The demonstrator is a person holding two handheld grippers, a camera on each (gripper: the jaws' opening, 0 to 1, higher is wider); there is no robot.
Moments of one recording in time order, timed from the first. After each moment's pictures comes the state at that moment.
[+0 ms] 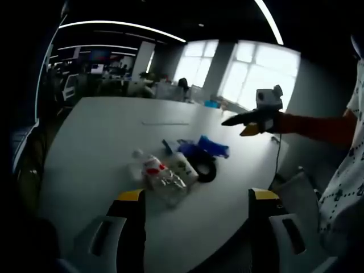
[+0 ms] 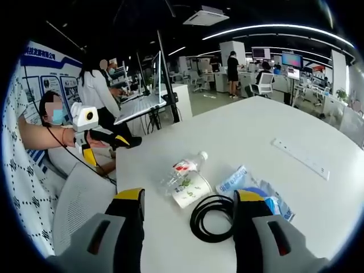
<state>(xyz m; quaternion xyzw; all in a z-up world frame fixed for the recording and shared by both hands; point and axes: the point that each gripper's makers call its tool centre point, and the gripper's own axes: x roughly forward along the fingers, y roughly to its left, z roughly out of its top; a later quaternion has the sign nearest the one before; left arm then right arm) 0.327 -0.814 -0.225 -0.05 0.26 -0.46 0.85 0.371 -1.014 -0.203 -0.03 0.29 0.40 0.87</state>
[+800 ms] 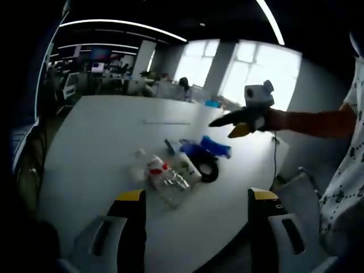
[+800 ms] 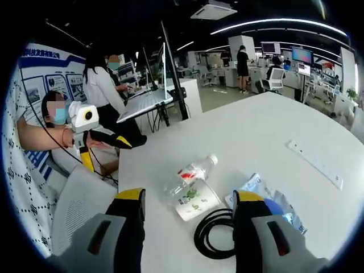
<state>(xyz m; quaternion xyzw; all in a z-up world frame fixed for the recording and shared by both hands) 0.335 -0.812 -0.227 -0.06 0.26 -0.46 0.84 0.400 -0.977 -0.217 -0.04 0.31 0.44 0.85</state>
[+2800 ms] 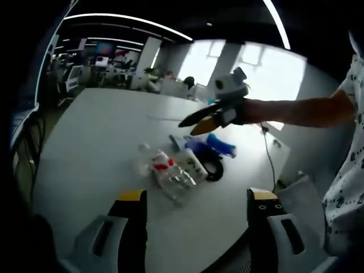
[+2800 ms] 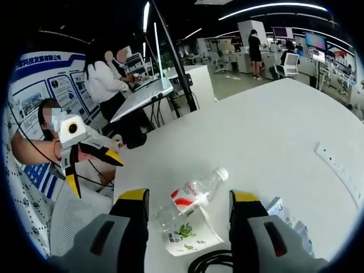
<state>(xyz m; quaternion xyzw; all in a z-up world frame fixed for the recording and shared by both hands) 0.348 -0.810 -0.248 -0.07 0.28 -0.45 0.84 0.465 -0.914 -0.254 -0.02 0.36 0.48 0.80</state>
